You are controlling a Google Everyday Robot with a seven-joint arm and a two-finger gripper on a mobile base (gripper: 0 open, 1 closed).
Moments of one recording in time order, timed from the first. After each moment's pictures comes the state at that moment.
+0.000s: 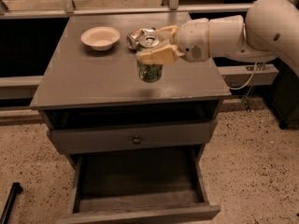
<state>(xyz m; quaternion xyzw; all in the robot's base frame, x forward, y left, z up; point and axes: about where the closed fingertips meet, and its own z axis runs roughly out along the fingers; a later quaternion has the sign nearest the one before) 0.592 -0.002 0.966 -0.52 0.61 0.31 0.51</state>
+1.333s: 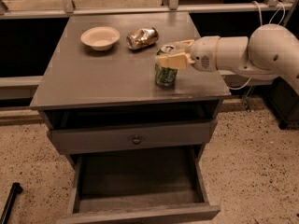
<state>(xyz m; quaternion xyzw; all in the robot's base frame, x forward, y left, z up) 0.653 -0.058 0.910 -0.41 0.68 0.31 0.52</state>
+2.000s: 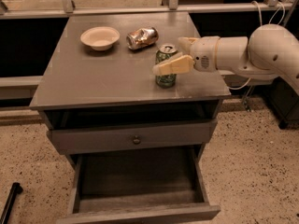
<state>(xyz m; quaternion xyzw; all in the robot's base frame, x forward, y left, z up) 0.653 -0.058 0.910 -0.41 0.68 0.31 0.52</state>
